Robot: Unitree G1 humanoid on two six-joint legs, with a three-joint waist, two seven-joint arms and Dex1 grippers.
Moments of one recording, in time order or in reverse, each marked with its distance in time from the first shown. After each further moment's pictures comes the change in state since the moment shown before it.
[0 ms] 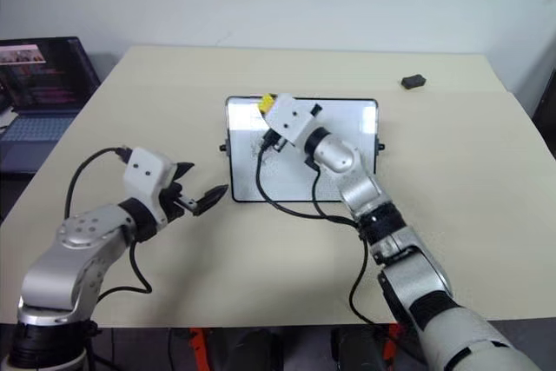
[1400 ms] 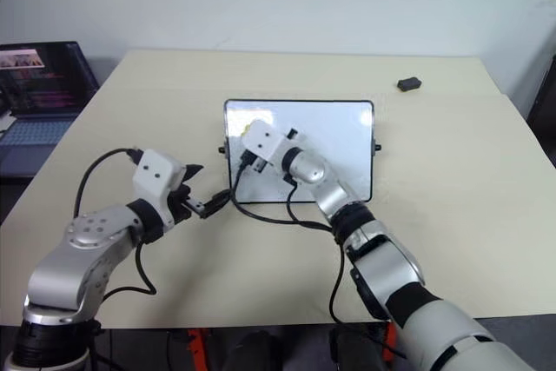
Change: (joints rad) left arm -0.002 -0.002 -0.035 -0.016 -0.002 0.004 -0.001; right arm -0.075 0.143 0.011 0.247 -0.061 0.014 0.068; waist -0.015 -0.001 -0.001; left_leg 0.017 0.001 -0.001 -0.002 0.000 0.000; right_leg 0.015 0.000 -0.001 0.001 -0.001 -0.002
